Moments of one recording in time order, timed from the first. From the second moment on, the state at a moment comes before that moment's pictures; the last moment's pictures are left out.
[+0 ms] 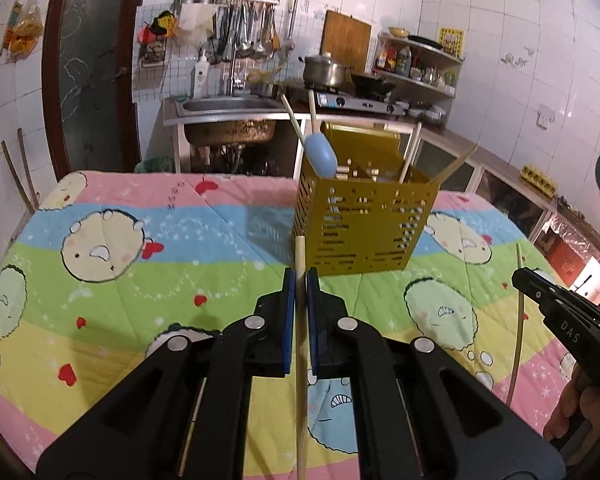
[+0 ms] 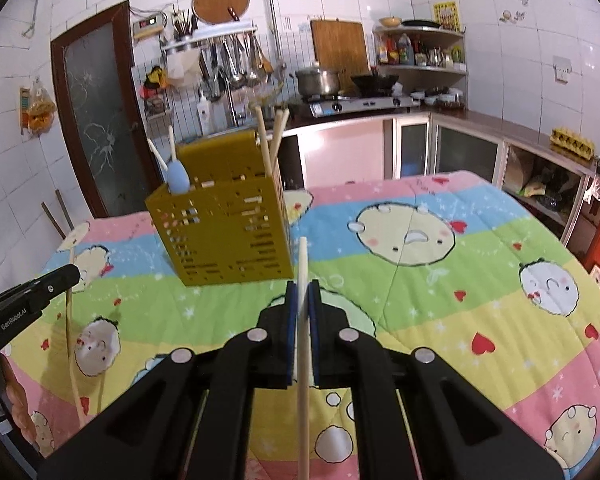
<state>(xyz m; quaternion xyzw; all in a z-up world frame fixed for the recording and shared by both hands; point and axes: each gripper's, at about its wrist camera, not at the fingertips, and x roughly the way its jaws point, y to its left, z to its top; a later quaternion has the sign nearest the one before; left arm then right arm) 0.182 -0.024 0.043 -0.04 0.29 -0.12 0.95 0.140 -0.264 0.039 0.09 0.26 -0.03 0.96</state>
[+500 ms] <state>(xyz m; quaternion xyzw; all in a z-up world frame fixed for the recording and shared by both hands) 0.154 -0.011 0.069 -0.04 0.23 -0.12 0.97 0.115 -0.256 0.061 0.08 0.19 -0.02 0.98</state>
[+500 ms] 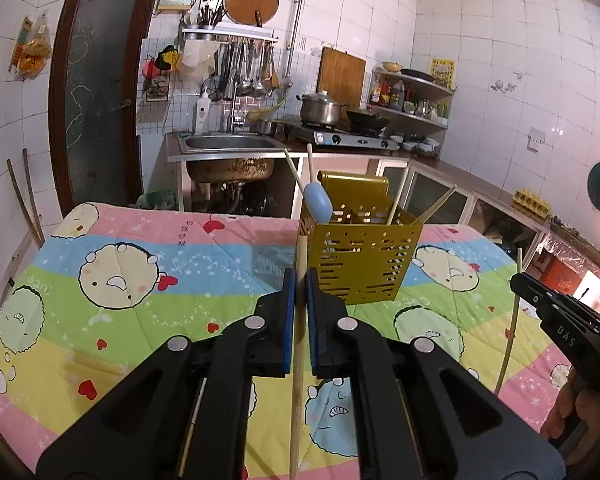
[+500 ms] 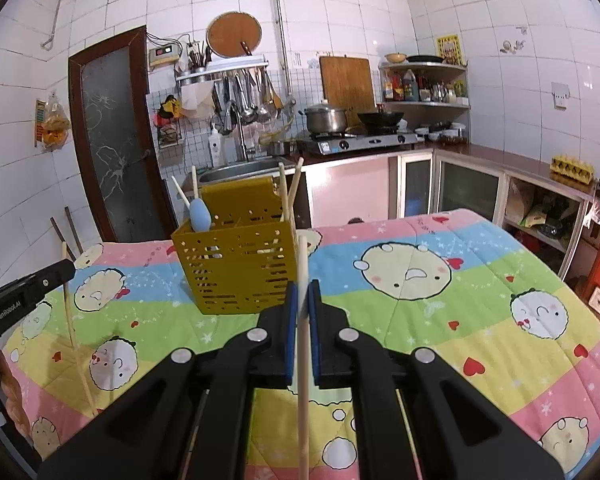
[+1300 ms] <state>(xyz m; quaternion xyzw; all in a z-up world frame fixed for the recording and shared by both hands) 0.156 -0.027 0.138 -0.02 0.12 -0.13 0.98 0.127 -0.249 0.139 0.07 0.08 0.01 0.99</state>
